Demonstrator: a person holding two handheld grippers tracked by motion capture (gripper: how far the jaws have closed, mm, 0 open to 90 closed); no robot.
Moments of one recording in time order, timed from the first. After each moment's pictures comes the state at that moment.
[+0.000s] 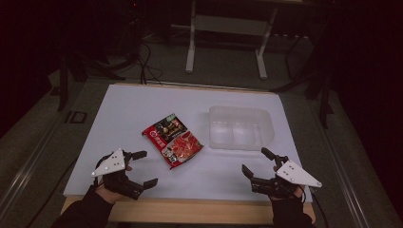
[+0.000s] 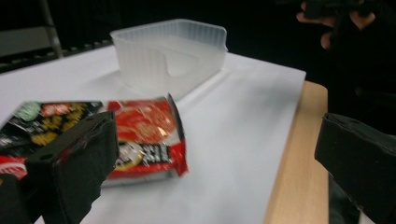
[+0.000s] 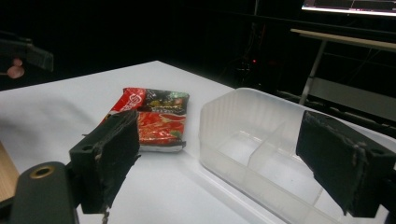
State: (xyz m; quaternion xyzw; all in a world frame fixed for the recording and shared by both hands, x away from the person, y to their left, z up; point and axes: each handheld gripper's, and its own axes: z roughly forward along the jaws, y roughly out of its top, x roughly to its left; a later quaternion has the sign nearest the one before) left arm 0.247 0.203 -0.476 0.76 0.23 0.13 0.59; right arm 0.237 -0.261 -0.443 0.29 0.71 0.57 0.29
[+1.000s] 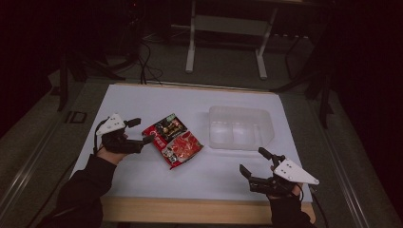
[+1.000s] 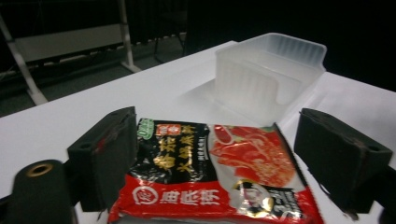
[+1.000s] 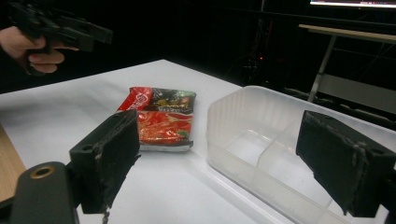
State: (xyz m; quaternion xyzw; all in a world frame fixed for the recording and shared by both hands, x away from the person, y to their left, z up) left arm 0.337 0.224 -0.456 0.75 0.32 0.20 0.55; right arm 0.241 -0.257 -0.445 0.29 0.72 0.57 0.27
